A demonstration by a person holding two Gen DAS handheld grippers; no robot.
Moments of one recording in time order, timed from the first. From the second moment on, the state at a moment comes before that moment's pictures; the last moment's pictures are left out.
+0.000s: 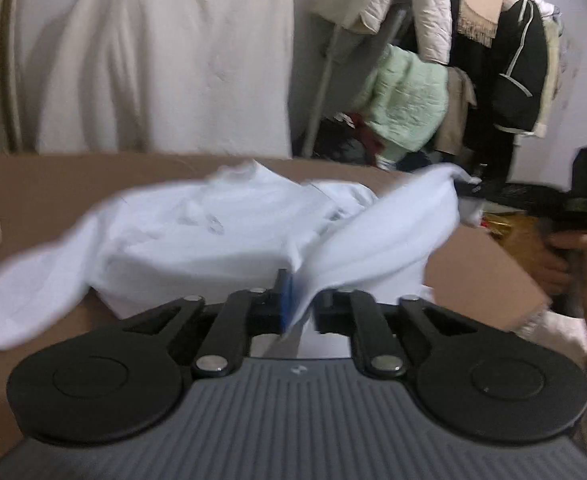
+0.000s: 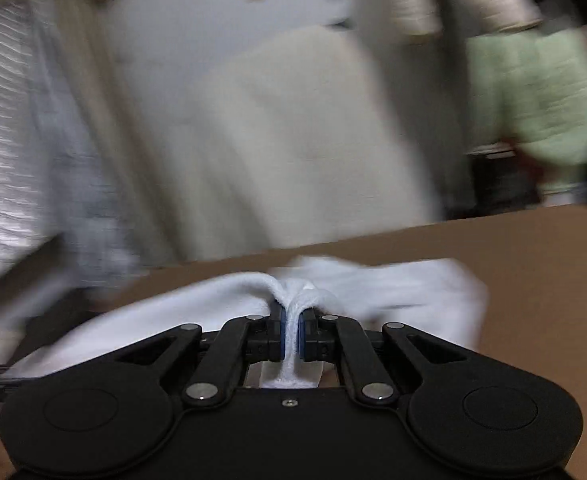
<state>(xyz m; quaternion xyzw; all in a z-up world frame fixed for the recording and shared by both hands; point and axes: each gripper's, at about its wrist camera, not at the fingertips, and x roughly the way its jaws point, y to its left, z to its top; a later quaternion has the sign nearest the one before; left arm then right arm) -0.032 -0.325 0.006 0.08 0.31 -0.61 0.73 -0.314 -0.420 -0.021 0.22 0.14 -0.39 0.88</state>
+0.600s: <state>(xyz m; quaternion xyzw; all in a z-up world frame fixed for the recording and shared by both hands) -0.066 -0.387 -0.111 0.22 0.48 -0.54 0.66 -0.310 -0.486 -0.117 0.33 0.33 -0.48 0.75</state>
